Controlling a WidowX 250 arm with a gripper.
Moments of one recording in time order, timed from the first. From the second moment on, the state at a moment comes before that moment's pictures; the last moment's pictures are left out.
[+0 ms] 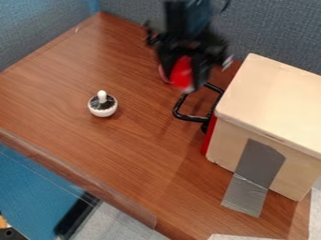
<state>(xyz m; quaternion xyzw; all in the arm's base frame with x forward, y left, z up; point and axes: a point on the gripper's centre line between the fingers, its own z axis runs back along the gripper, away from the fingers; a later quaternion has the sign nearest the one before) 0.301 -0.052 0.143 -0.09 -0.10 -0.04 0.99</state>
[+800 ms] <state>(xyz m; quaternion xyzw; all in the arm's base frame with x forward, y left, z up) 0.324 -0.105 0.129 -0.06 -0.10 -0.06 0.99</state>
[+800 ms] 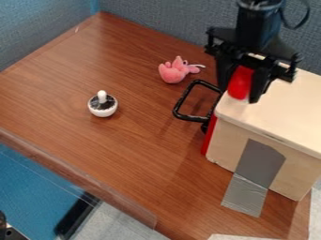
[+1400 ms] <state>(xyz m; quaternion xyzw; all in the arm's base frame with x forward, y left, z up) 0.323 -0.112 0.137 -0.05 -0.09 -0.05 0.99</state>
